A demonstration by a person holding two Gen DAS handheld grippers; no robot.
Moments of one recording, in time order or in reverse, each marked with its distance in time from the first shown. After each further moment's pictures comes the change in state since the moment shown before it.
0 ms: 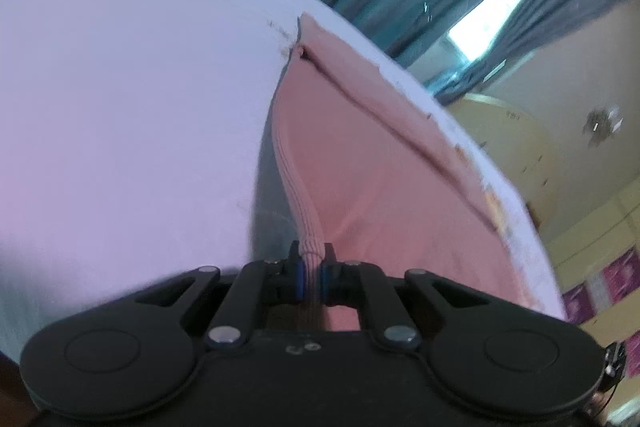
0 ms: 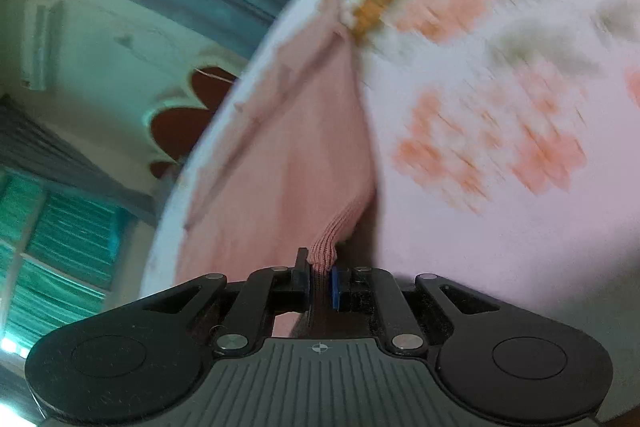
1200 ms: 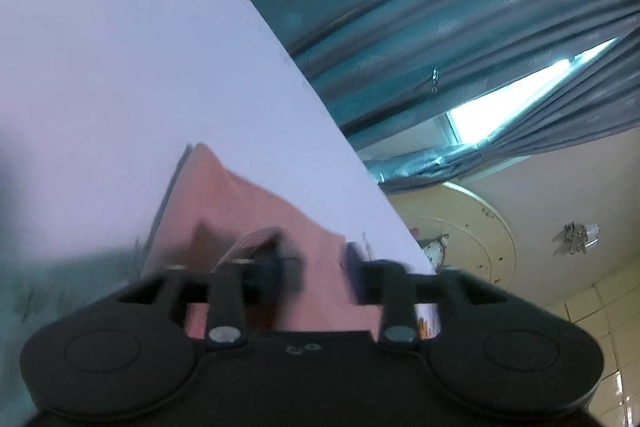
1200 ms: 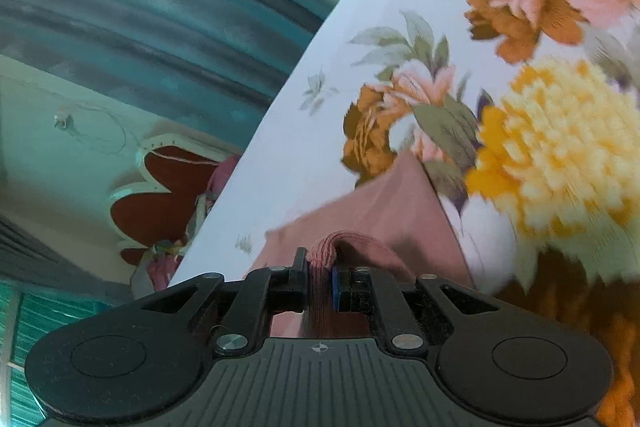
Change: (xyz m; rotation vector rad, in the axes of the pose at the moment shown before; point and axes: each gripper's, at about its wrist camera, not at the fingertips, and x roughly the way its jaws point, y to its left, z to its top) left arm 0.262 -0.025 0.267 -0.239 -0.024 -0.161; right arm 0.248 0.021 0.285 0.159 -0.080 -0.116
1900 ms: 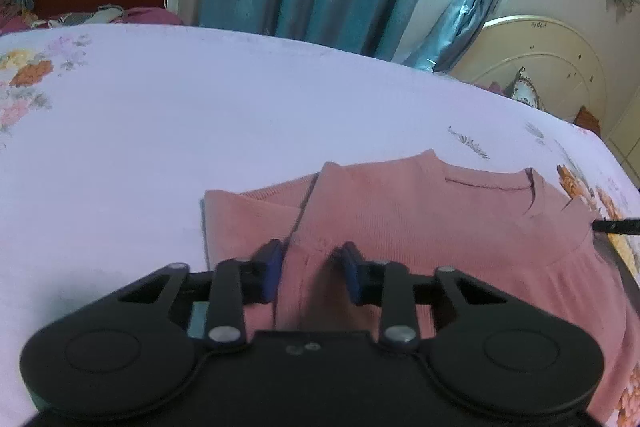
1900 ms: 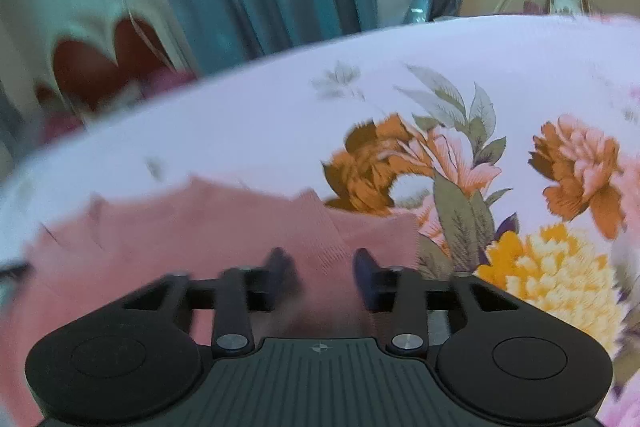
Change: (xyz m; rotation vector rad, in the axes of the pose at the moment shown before) left arm 0.049 -0.047 -0.018 0.692 0.161 0.326; right arm 0.053 0.050 -0.027 -0.671 0.049 -0.368
